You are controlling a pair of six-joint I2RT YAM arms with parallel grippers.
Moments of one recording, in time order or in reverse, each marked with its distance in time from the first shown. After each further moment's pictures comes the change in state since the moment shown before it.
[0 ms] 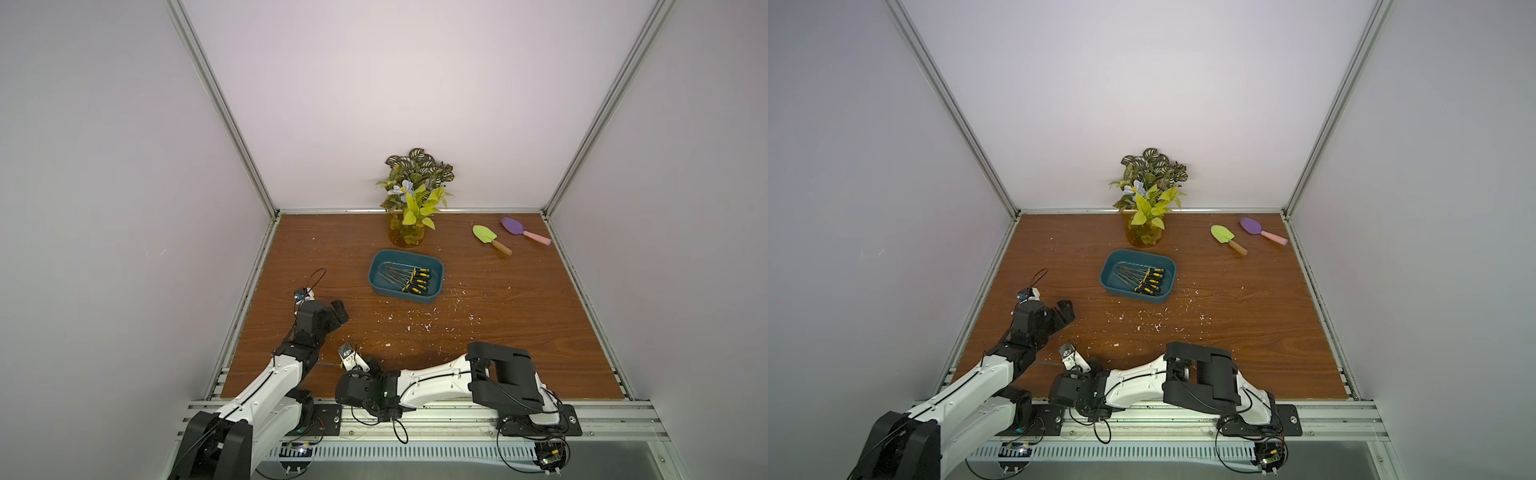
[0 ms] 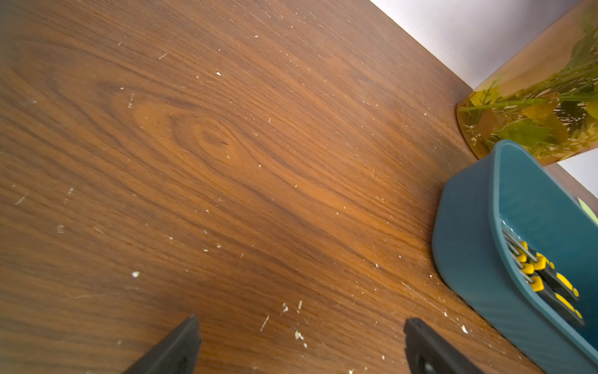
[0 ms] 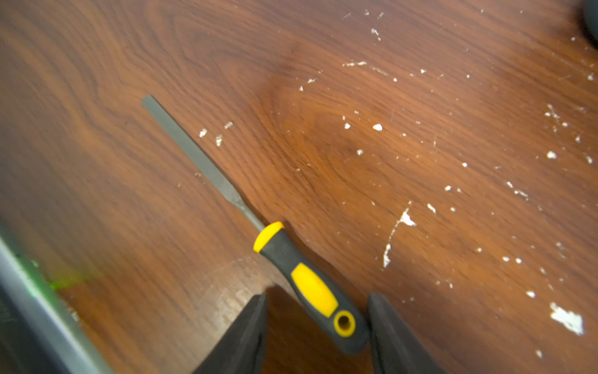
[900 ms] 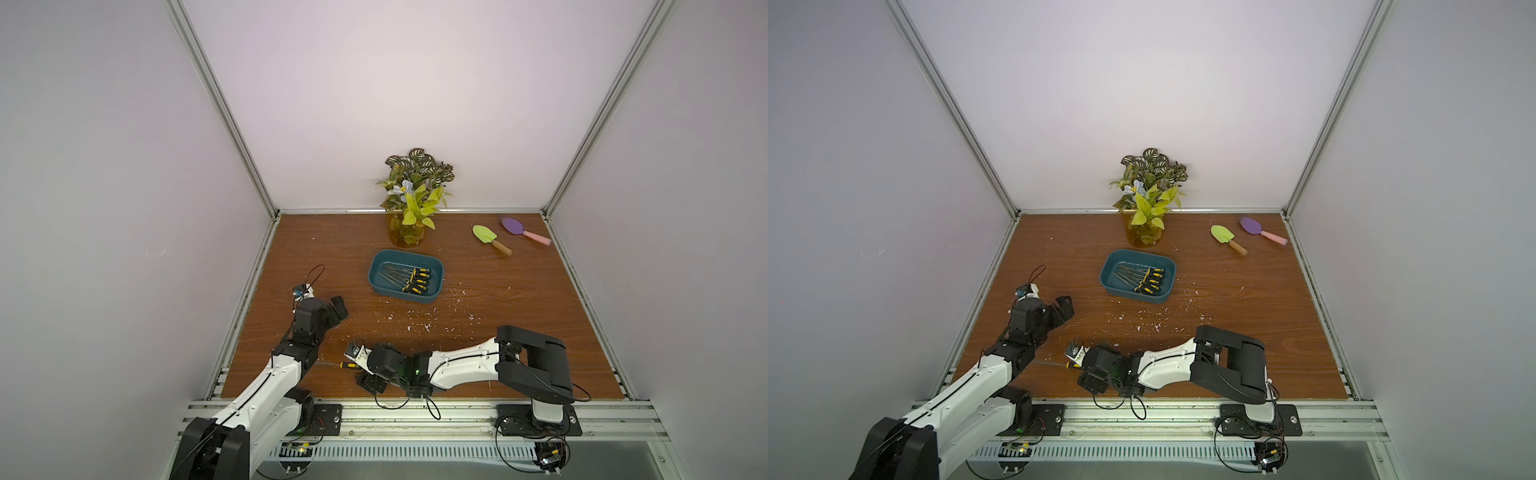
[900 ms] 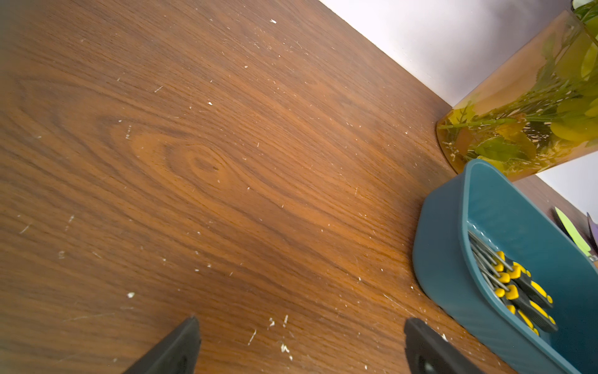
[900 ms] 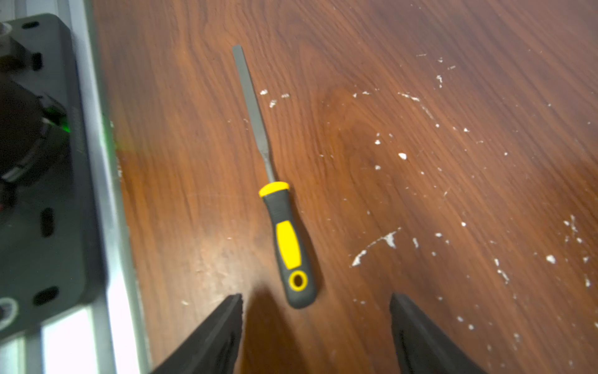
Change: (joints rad) left arm 0.000 -0.024 0.027 -0.008 -0.007 0.009; right arm -0.159 -0.199 -0.298 0.297 -0.403 -0.541
